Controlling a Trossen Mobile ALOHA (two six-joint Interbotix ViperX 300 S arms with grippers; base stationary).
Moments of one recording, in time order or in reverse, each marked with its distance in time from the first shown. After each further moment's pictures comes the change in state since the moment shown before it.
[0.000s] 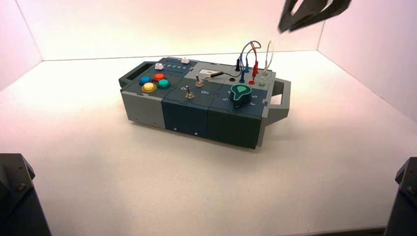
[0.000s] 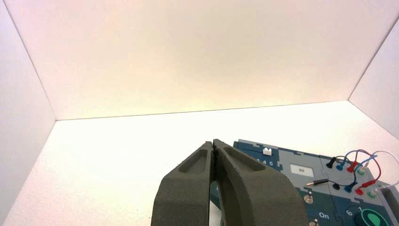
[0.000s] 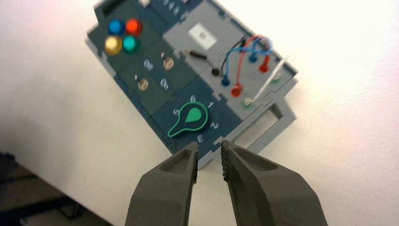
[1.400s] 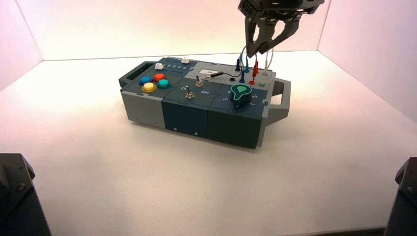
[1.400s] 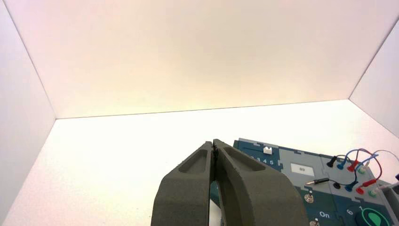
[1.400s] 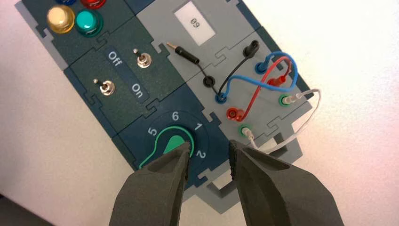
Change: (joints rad) left arm 0.002 0.008 0.000 0.000 0.000 0.000; right arm -0.002 0.408 -0.222 -0.107 0.000 -0.014
